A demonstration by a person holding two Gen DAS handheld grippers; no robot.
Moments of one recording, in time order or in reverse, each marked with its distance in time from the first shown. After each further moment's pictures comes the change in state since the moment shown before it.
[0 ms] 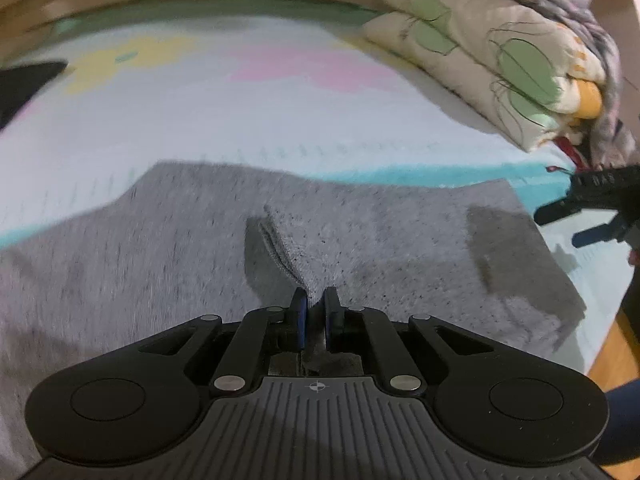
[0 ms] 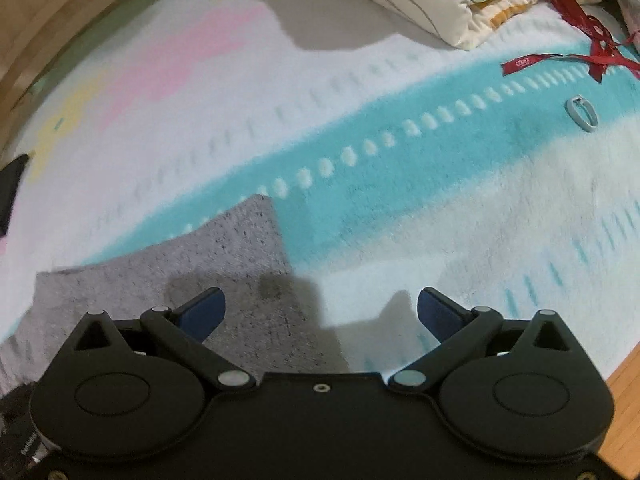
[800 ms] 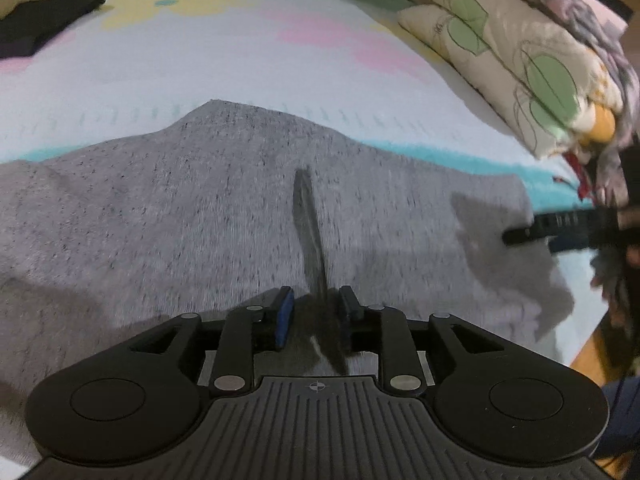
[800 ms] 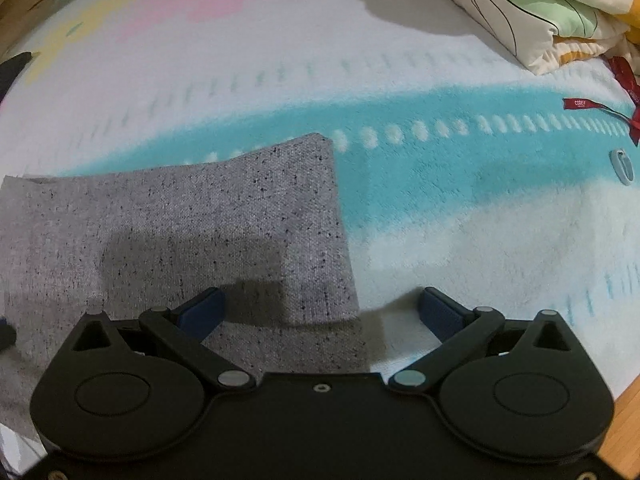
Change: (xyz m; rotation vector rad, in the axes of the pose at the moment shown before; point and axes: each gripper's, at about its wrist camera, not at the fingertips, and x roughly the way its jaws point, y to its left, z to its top) left arm -0.020 0.029 -0.017 -0.106 0.082 -0.014; right arm 0.030 0.052 -0.029 -0.229 0.026 -0.108
